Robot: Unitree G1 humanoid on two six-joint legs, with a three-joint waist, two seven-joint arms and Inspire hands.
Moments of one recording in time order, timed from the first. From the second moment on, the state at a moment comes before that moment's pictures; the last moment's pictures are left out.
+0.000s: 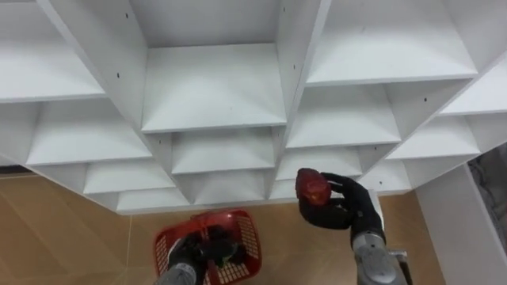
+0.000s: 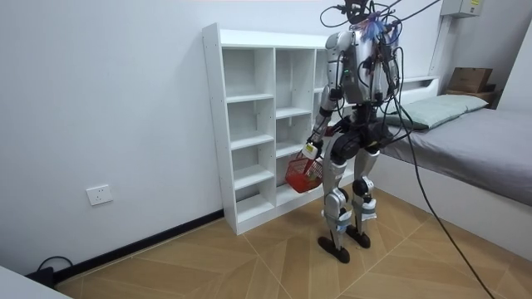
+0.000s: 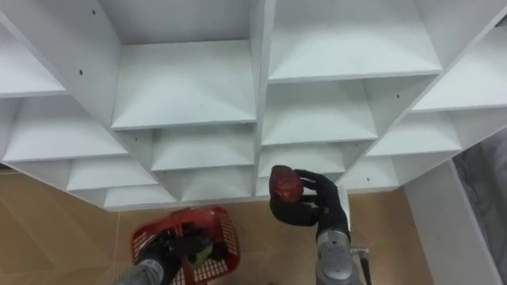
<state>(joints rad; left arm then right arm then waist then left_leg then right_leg) -0.11 0.09 -0.35 0.92 -0.68 0.02 0.12 0.04 -0.18 0.31 0.54 0.19 -0.05 -0.32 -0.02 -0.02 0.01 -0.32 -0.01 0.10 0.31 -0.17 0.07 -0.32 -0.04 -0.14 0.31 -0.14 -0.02</state>
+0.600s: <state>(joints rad) -0.11 0.10 -0.38 0.91 -0.72 0.00 0.12 0.08 -0.20 0.42 0.53 0.15 -0.04 -0.18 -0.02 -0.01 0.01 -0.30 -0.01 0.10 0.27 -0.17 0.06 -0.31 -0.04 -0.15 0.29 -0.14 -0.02</state>
